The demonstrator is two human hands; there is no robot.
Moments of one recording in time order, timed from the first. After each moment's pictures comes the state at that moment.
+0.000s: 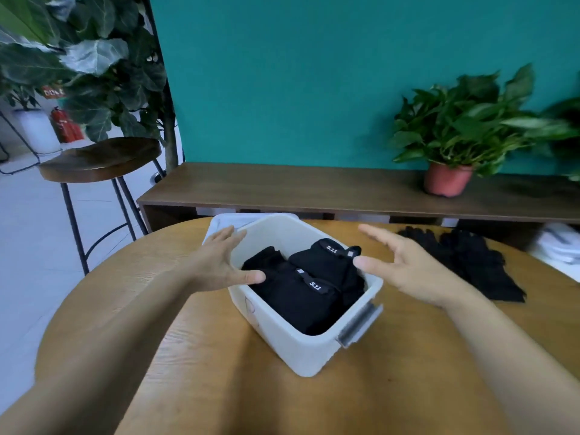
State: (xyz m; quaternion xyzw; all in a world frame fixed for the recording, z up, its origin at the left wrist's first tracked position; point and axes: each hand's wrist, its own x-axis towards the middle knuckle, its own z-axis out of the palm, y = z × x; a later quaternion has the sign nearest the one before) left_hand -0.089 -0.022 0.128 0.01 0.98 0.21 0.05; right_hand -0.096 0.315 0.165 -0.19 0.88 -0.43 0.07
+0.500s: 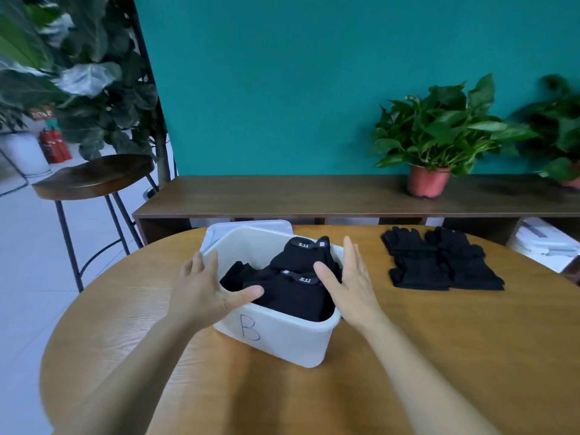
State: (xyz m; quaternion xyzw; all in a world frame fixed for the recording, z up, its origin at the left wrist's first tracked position) left_hand -0.037 -0.001 0.102 -0.10 0.97 0.19 -0.07; right_hand -0.069 0.259 0.096 -0.08 0.88 -0.47 -0.03
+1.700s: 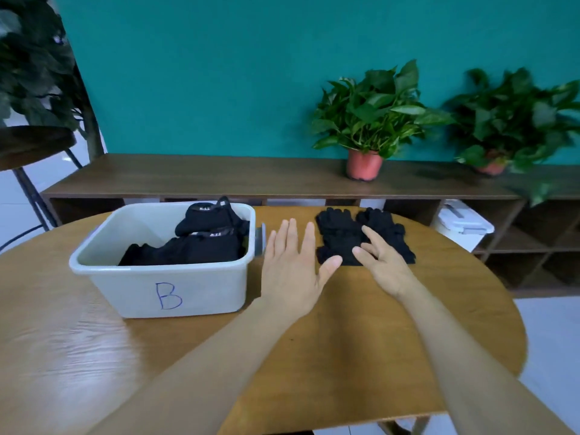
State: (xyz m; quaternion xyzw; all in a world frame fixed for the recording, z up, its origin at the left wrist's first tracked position) left_hand -0.052 0.270 0.097 0.11 0.98 0.13 -0.13; right_hand -0.098 0.471 0.077 0.00 0.90 -0.44 -0.03
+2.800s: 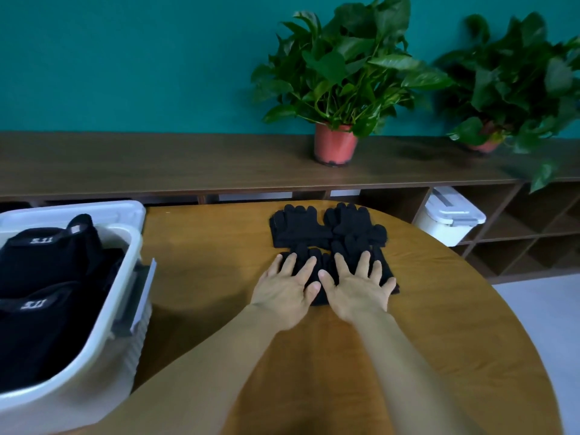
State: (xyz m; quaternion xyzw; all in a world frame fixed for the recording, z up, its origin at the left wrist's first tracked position) left_hand -0.238 0.368 -0.007 0.18 0.97 0.11 0.11; right_hand -0.228 0.515 0.001 0.15 0.98 -0.05 0.11
